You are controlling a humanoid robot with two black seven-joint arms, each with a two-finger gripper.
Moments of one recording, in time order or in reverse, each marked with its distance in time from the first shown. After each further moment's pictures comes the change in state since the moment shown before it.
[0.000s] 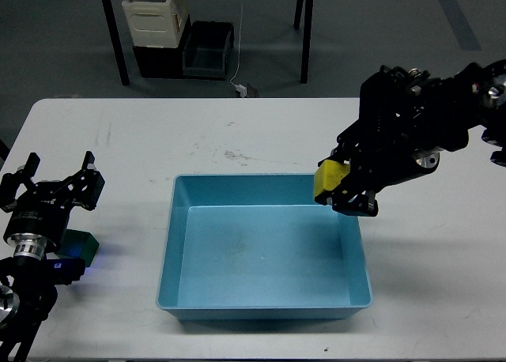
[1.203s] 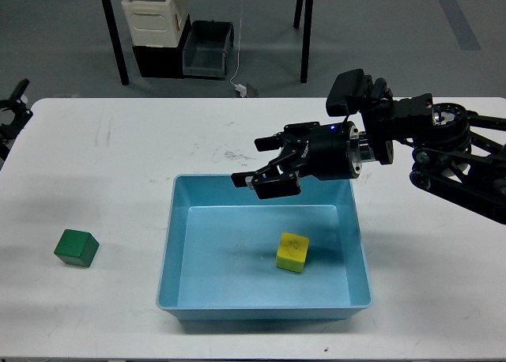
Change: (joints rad) left arm -0.272 0.444 -0.041 0.069 0.806 0.061 -0.026; right arm -0.505 0.168 0.557 -0.277 0.280 -0.238 0.000
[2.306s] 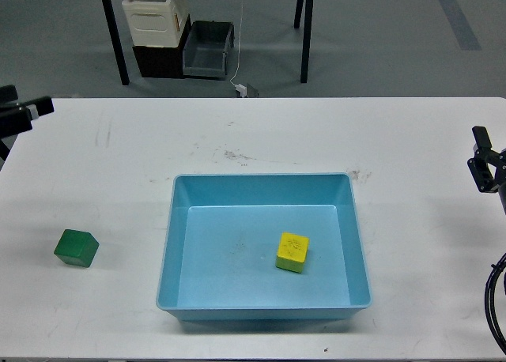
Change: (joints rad) left arm -0.135 0.528 0.365 -0.031 1.378 -0.119 -0.384; right arm -1.114 0.098 1.187 0.248 0.905 -0.049 -0.168
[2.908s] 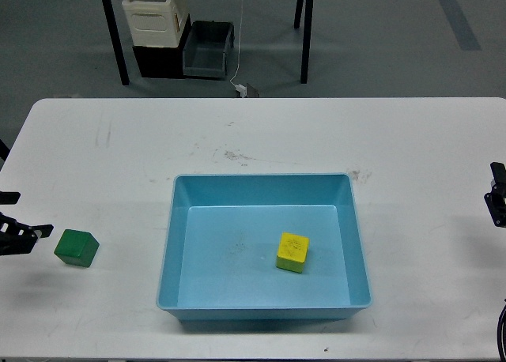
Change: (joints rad) left arm -0.030 0.061 0.374 -0.038 0.372 0.006 0.000; right arm -0.128 0.007 0.039 0.012 0.003 -0.001 0.026
